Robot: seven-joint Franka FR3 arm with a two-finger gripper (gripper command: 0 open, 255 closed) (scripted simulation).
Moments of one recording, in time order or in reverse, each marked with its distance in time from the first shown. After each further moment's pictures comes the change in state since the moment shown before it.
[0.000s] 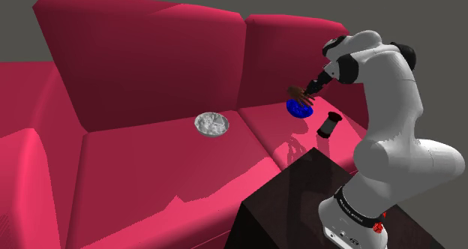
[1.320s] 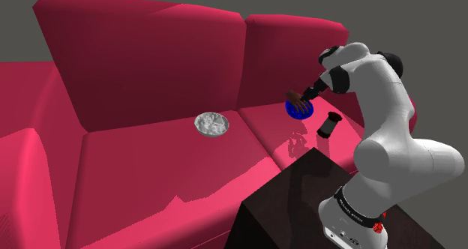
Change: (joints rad) arm 0.011 0.141 -0.070 0.076 0.138 -0.030 -0.053
